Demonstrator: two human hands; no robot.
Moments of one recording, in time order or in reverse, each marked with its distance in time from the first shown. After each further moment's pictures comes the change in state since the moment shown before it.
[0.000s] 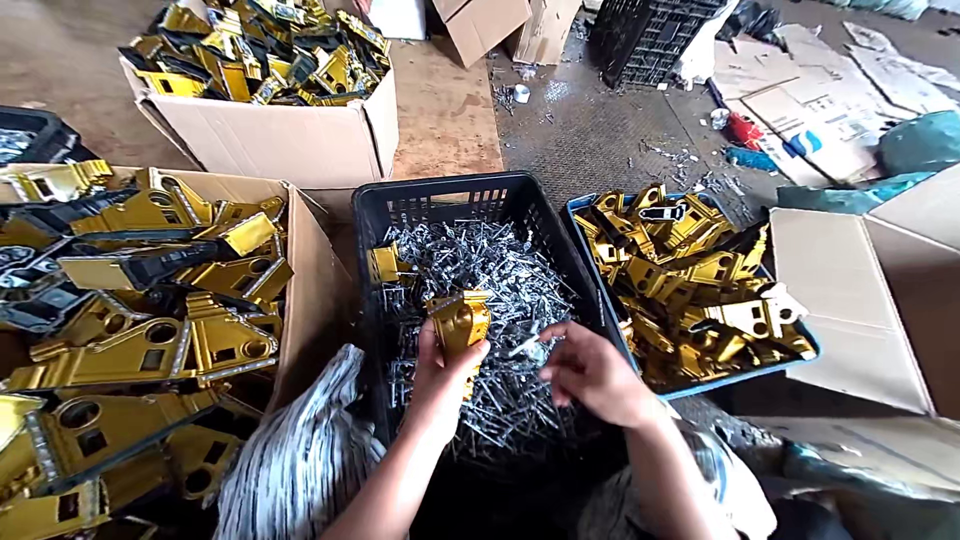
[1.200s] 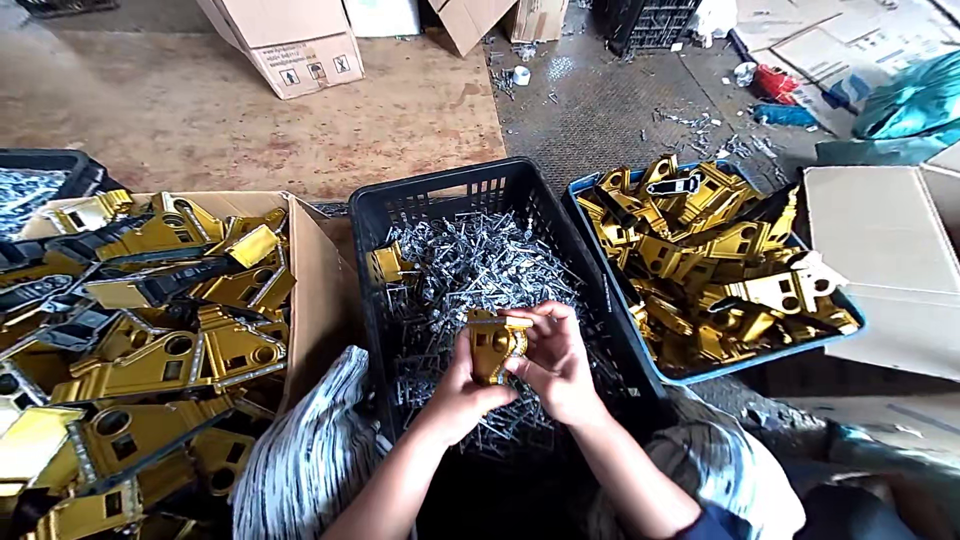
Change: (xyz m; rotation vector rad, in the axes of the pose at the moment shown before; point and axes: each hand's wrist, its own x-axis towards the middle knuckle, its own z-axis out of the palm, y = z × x) left_hand -0.004 -0.021 -0.005 0.153 -0.433 -0.133; right_hand 0.025 0.024 0.065 0.668 0.297 -0.419
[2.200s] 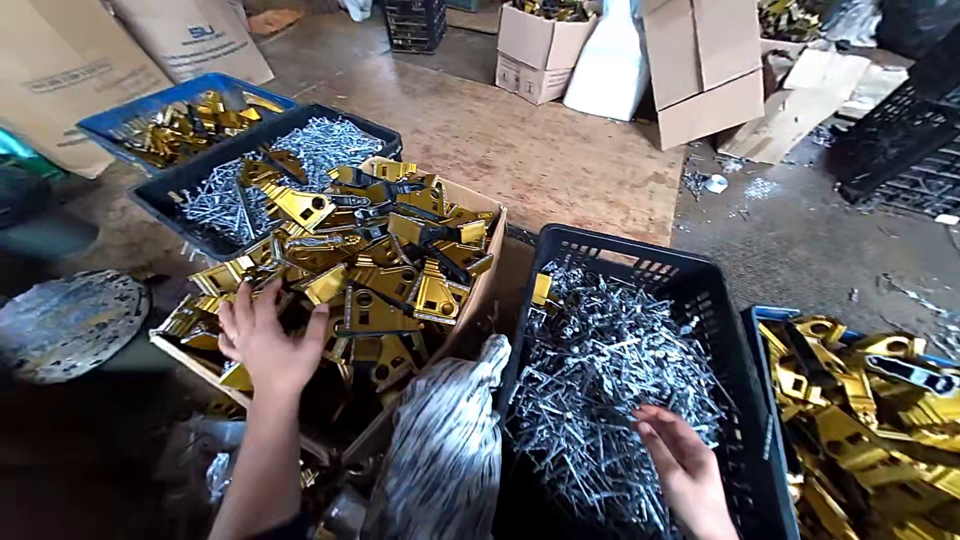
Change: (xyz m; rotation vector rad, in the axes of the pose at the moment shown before) left_hand -0.244 0.078 -0.252 1.277 1.605 0.214; right_hand -0.009 0.020 -0.014 -0.515 -0.122 0.155
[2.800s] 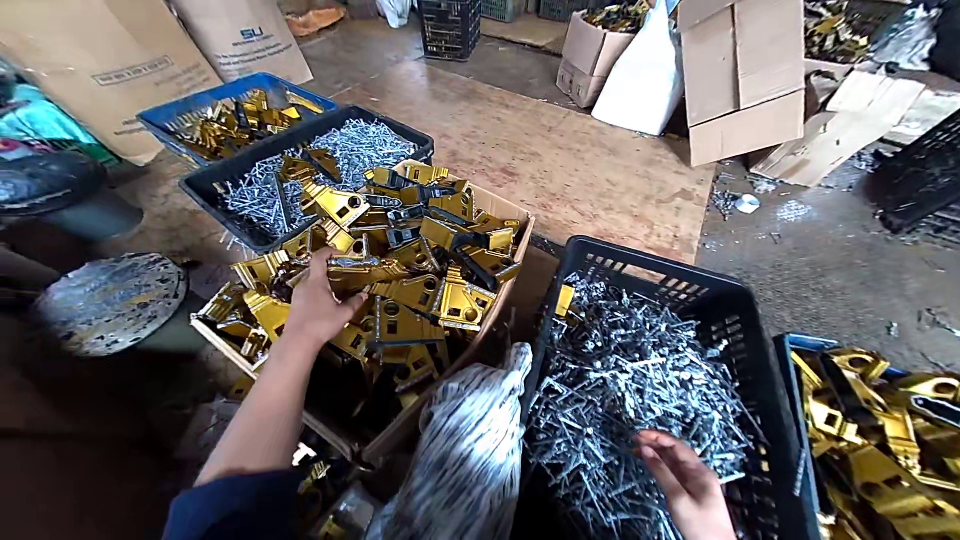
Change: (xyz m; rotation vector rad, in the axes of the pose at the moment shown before) left_hand 0.056 0.006 0.003 -0.072 -0.372 -0.073; right_hand -0.003 0.008 0.009 0.014 -0.116 0.051
